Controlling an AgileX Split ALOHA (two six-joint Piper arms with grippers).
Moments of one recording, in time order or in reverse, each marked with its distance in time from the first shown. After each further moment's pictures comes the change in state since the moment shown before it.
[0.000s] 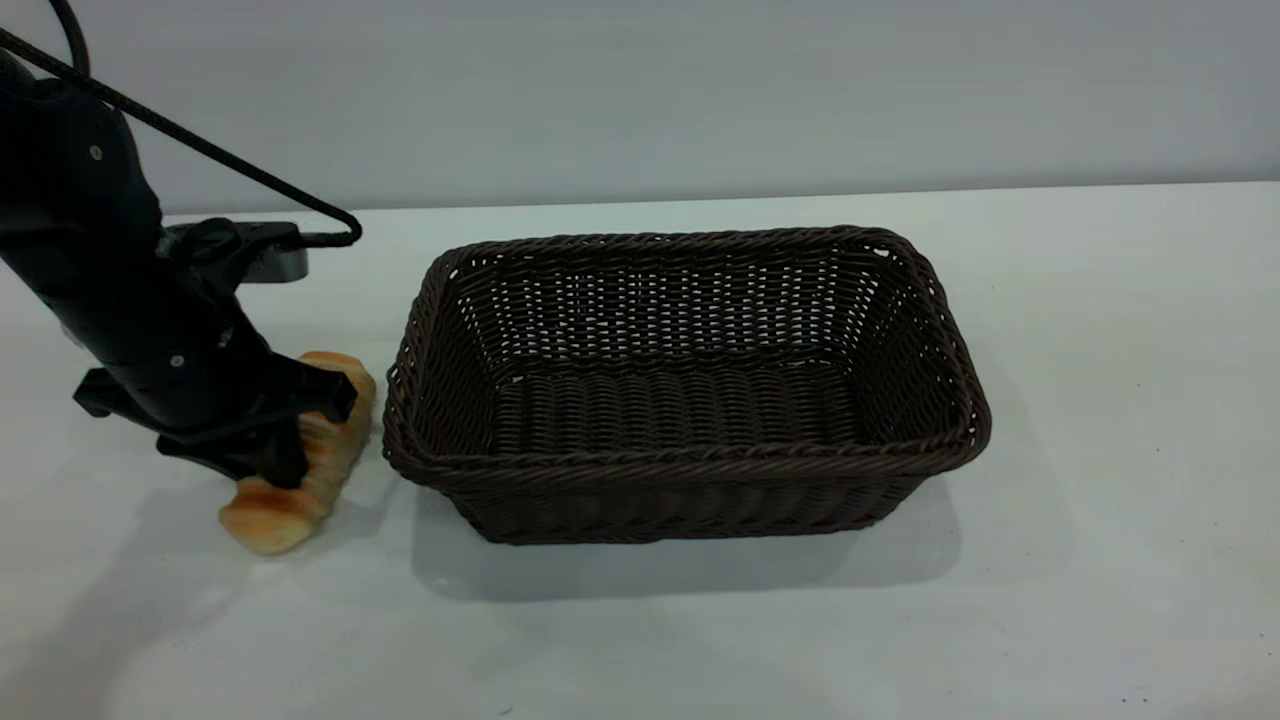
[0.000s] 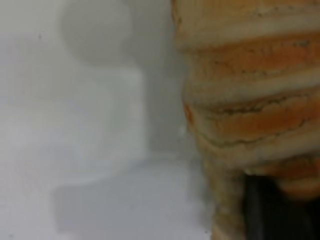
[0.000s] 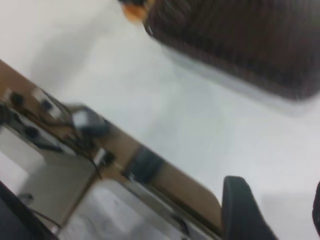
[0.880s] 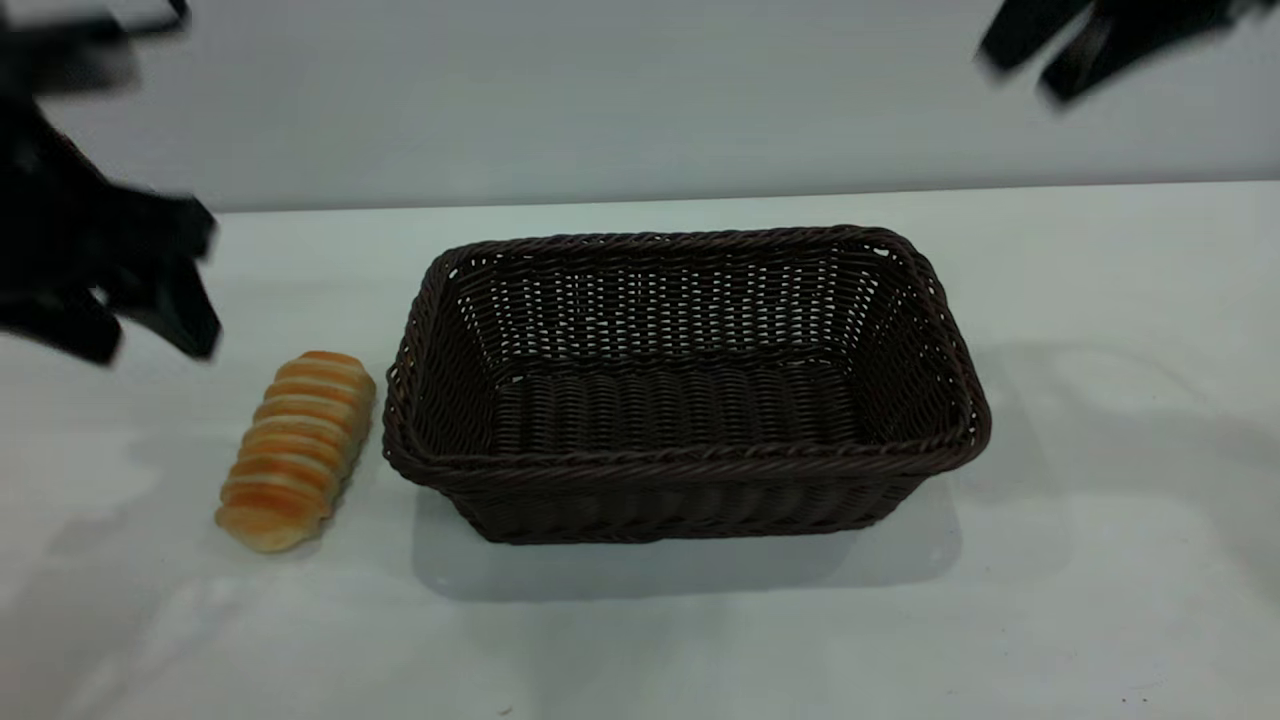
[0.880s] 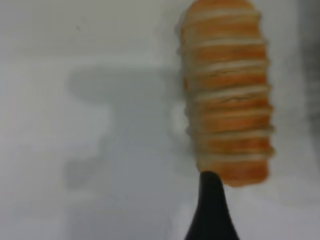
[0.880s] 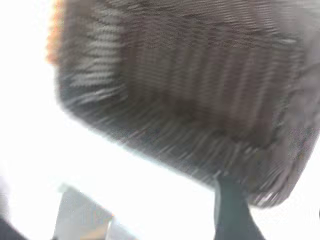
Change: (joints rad) left arm 0.059 -0.363 0.138 -0.048 0.109 0.002; right arm -0.029 0.910 -0.475 0.124 -0.130 -0.045
